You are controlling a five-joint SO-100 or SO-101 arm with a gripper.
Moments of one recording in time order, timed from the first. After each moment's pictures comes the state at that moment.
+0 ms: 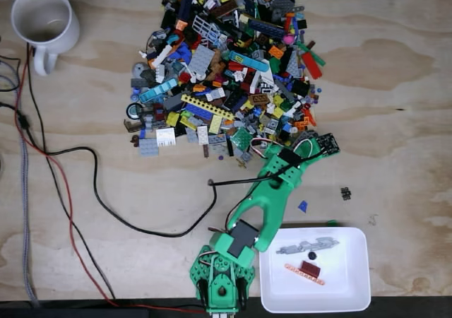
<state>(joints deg) 31.5 90.7 120.0 58.1 -49.7</state>
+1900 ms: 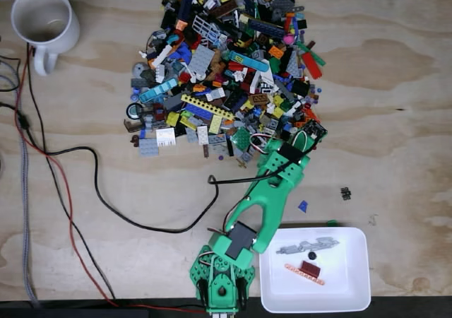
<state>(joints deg) 30.1 93.6 114.3 73.0 -78.8</state>
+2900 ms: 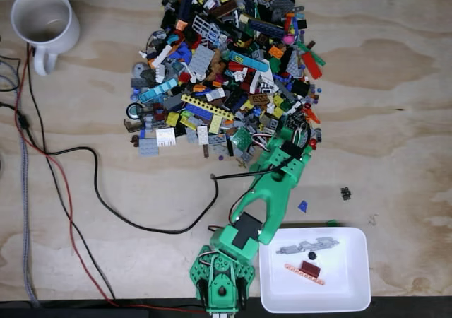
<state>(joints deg) 30.8 86.8 112.9 74.8 -102.8</state>
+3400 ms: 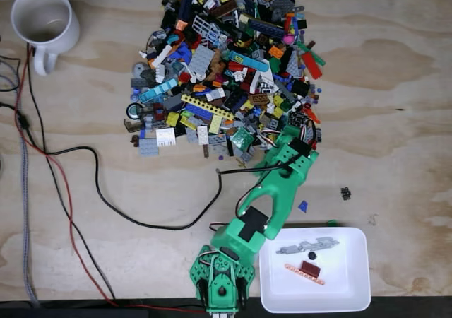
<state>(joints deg) 33.0 81.0 108.1 75.8 -110.7</state>
